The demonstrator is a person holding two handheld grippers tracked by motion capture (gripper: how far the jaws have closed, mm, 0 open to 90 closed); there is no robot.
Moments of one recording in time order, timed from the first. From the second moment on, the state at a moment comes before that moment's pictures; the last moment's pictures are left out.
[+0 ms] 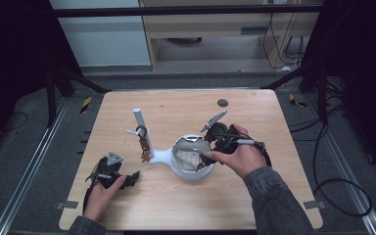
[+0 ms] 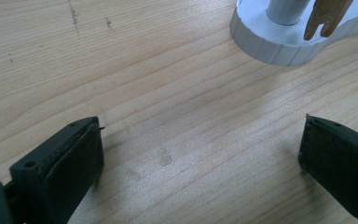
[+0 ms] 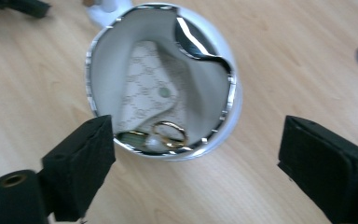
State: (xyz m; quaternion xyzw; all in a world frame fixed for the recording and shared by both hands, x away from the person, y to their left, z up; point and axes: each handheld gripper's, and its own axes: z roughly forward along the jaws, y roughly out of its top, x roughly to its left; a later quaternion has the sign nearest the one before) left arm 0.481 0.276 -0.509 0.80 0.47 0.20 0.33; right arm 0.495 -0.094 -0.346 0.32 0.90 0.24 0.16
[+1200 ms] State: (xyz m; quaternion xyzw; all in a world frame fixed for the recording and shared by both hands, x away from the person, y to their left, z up) left arm 0.484 0.275 -0.509 0.79 0.47 0.21 0.33; right arm 0.509 -0.203 -0.413 0.41 0.83 0.31 0.21
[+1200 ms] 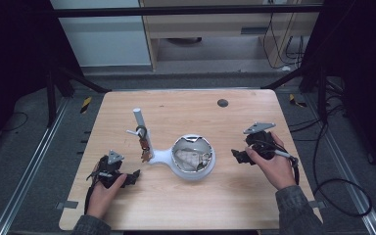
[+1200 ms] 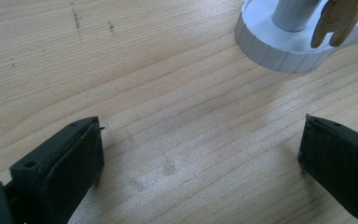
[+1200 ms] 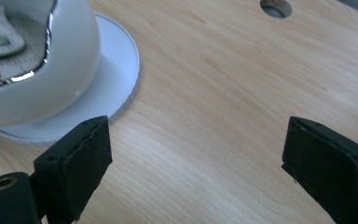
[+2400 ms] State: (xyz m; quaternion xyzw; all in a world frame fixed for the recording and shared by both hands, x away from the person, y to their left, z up) left arm 0.484 0.274 -0.509 0.79 0.47 0.21 0.33; right arm 0.522 -0.237 -0.490 0.50 0.78 0.31 0.19
